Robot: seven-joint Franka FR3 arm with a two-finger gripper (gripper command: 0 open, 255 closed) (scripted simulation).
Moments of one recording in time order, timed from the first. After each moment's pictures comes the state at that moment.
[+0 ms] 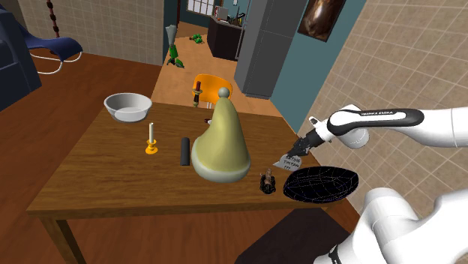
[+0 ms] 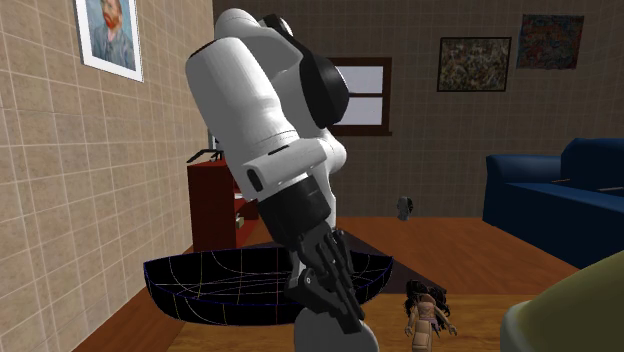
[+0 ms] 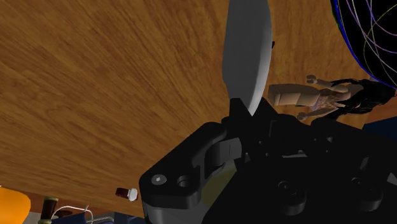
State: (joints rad) arm 0.59 -0.57 -1.22 -2.63 -0.05 2.51 -1.26
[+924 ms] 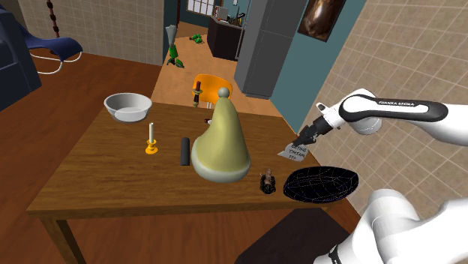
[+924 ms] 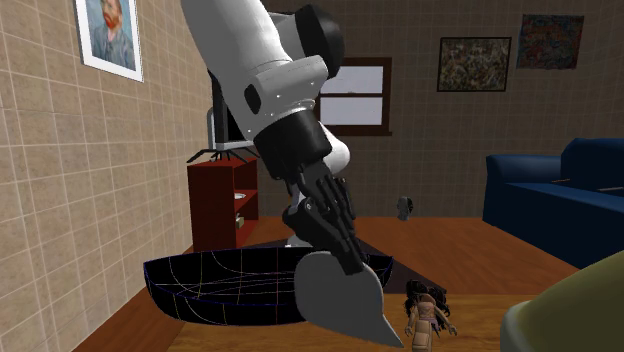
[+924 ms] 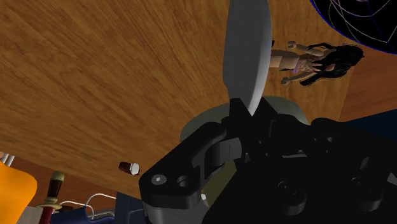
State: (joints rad) arm 0.45 -0.65 -1.03 -2.55 -0.08 2.32 -1.15
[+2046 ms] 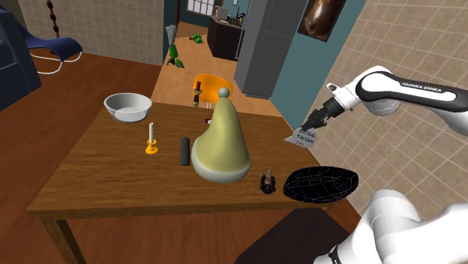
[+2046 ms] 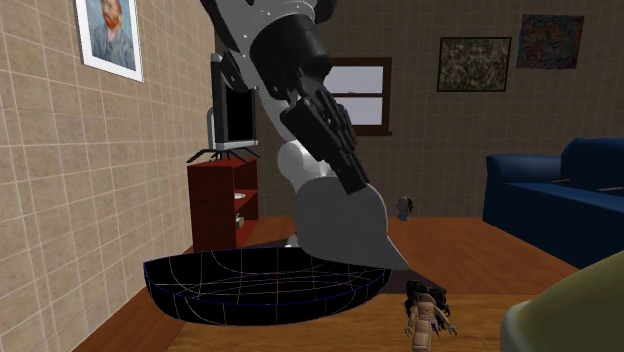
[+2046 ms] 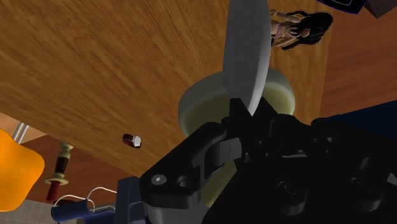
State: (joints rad) arm 0.40 -0.72 -0.88 -2.40 -0.07 2.10 -1.06
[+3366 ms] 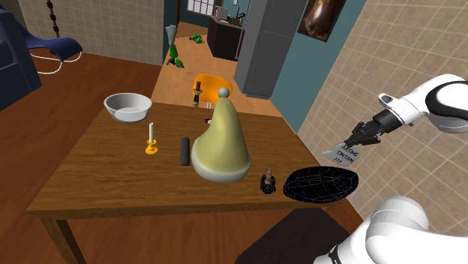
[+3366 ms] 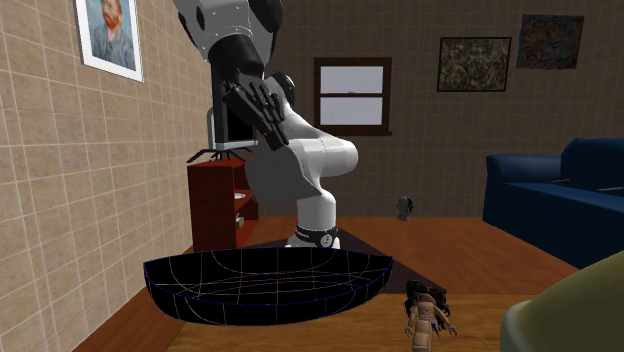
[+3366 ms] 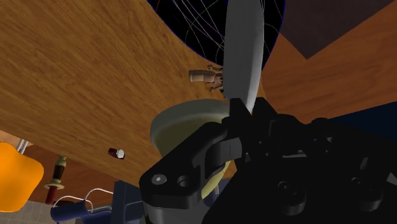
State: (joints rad) arm 0.02 -1.14 -0.75 -2.51 -0.19 1.70 -1.10
